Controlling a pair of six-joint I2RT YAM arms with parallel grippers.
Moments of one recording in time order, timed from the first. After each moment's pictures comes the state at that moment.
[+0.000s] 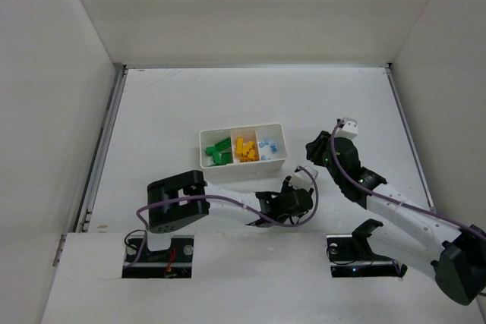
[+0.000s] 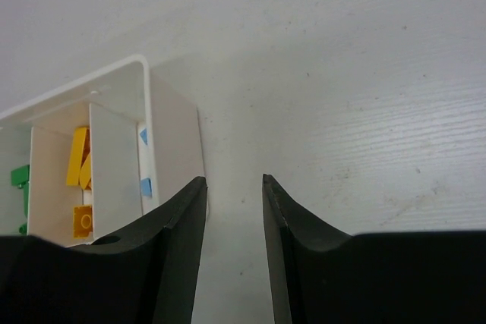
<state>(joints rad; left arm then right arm) -1.40 1.84 0.99 0.13 -0.53 -0.59 0.58 0.94 0.51 -0.01 0.40 0.63</state>
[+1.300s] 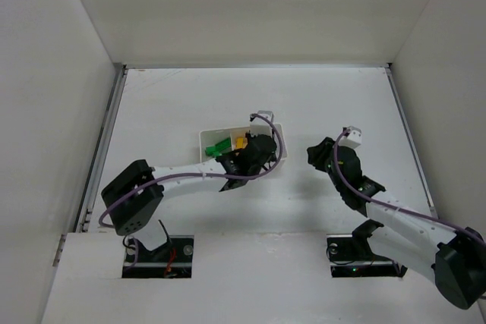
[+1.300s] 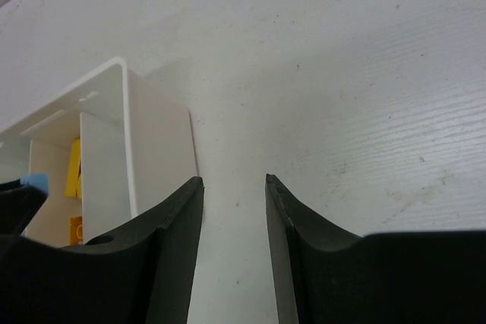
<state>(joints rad) -1.06 1.55 0.93 0.16 -0.59 -0.56 0.56 0.90 0.36 0.14 0.40 0.70</state>
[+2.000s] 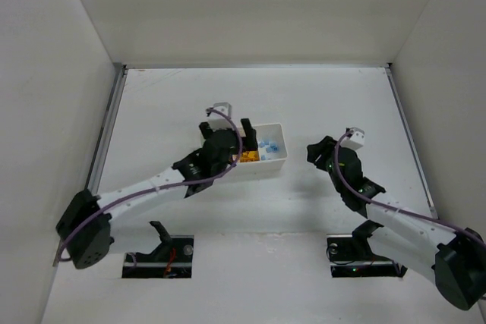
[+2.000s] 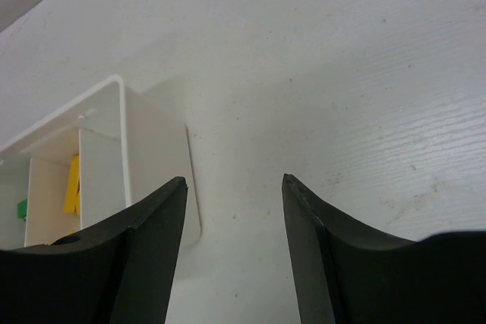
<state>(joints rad) -0.92 1.26 0.78 0.12 -0.57 -0.55 0.56 0.91 0.35 0.19 0.43 0.71</state>
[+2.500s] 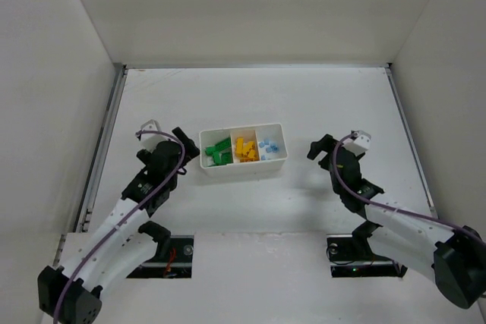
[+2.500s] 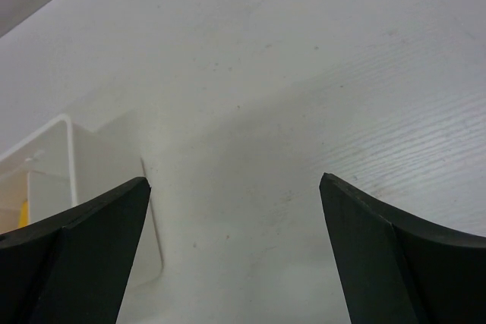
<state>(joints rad) -0.51 0.73 0.55 -0.33 -0.57 -0.77 0.57 0.91 0.32 0.21 0.61 0.69</state>
